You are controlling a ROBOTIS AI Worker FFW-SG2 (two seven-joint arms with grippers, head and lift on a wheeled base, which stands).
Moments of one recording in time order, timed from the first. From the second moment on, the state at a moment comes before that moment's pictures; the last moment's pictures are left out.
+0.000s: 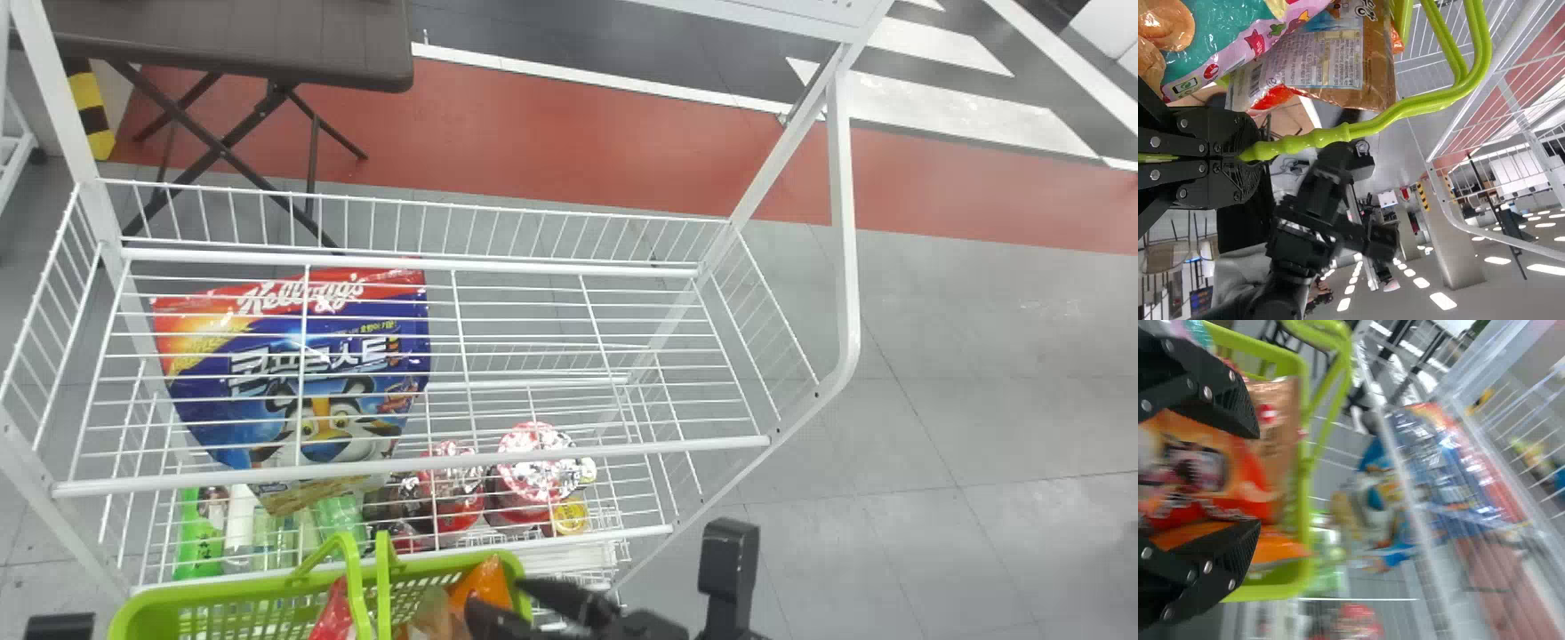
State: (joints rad) left arm 0.65 0.03 -0.02 -2.28 0.20 1.31 -1.07; right arm 0.78 -0.11 -0.12 -2.22 -0.36 0.60 0.55
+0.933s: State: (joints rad) left arm 0.66 0.03 -0.02 -2.24 0.20 1.28 -1.09; right arm 0.88 -0.07 0.02 -2.47 -0.03 0.14 0.23
